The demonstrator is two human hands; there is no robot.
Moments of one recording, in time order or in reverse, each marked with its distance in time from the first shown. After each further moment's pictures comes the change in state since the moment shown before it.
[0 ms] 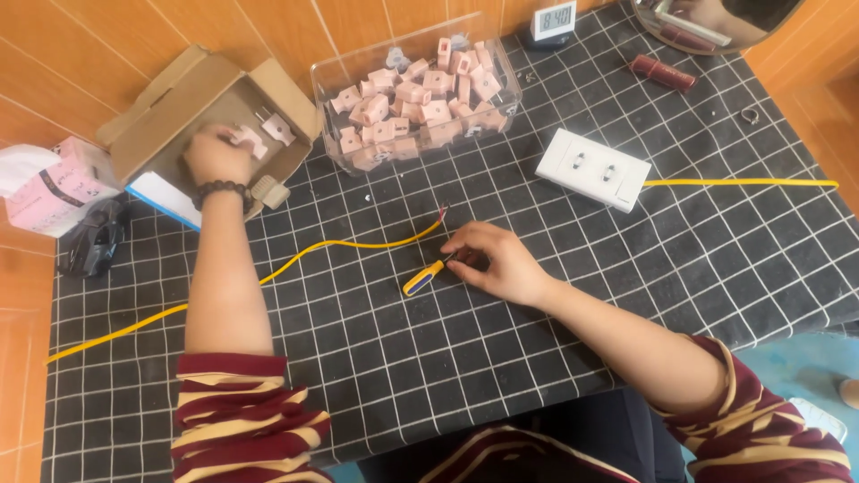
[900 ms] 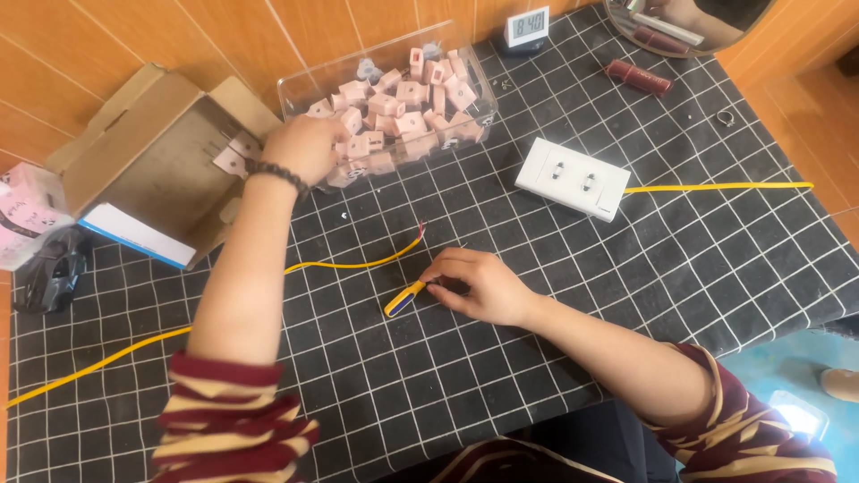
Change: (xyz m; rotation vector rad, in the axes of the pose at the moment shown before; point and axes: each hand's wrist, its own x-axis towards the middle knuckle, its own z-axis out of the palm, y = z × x) left_hand -0.049 0.182 0.008 0.403 -0.535 0.650; right_hand 0.003 -0.008 -0.002 -0.102 -0.053 -0.141
